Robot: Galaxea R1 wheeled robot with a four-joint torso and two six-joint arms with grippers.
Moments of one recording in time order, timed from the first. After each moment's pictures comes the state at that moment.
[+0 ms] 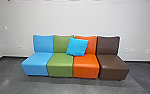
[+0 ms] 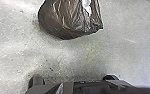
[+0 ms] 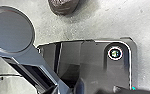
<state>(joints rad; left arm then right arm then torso) 1.10 2.62 -2.21 -0.48 0.25 0.21 -1.46 2.17 -1.55 -0.21 0.00 0.23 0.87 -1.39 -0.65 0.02</state>
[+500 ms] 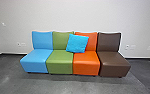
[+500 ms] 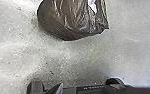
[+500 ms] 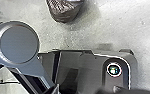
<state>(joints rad) 1.06 2.65 -2.26 -0.49 0.28 0.21 -1.36 2.10 -1.45 -0.20 -0.03 0.23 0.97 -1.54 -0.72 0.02</state>
